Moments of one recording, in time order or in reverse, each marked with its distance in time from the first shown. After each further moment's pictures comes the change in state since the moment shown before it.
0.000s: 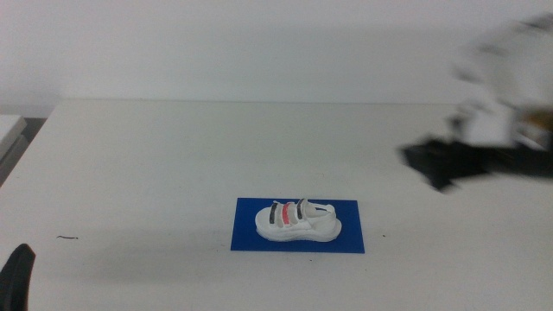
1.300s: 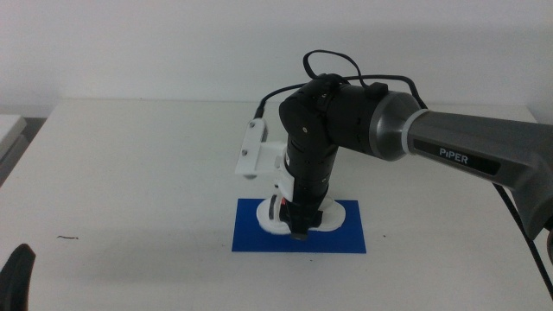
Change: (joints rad) left arm 0.000 0.000 0.000 -0.004 0.002 0.000; right arm 0.301 0.851 -0.797 -0.093 0.649 -0.488
